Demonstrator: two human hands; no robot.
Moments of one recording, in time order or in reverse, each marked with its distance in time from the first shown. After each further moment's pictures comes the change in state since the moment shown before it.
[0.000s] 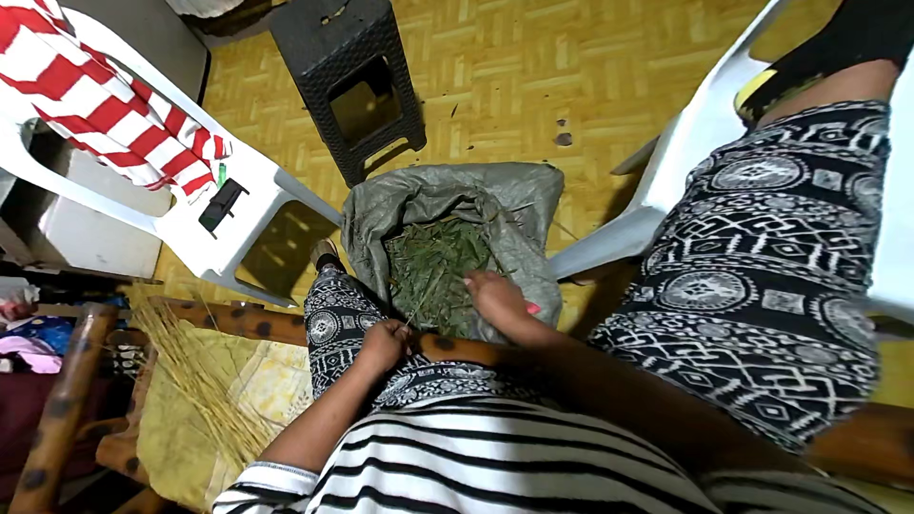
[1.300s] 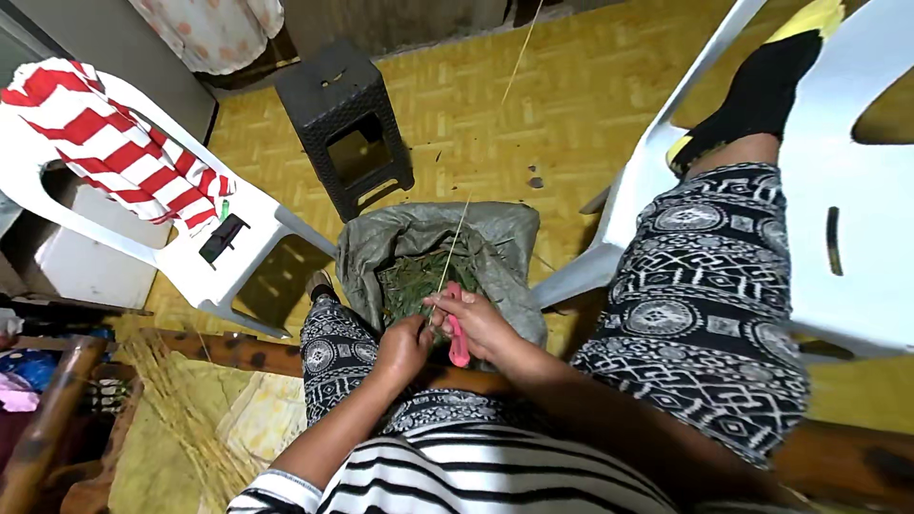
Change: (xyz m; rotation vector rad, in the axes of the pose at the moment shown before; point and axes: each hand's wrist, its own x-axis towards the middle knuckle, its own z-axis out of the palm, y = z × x) left_hand -0.009 0.063 0.005 0.238 0.193 0.458; right_hand -0.051 -0.067 -0.047 1.345 -0.086 -0.003
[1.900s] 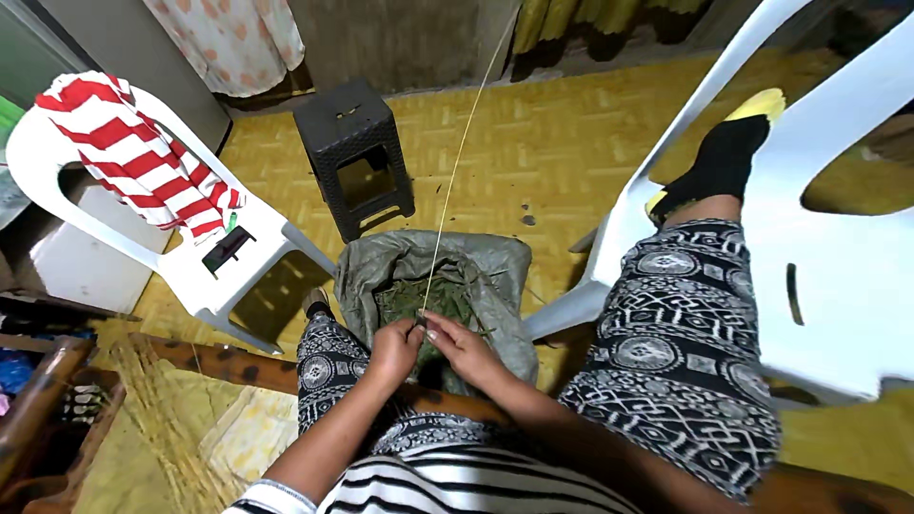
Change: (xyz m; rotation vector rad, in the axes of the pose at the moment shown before) left_hand 0.008 0.012 -0.026 -0.122 0.108 -0.039; right_hand -0.011 0.005 -0.009 -0.863 -0.136 -0.321
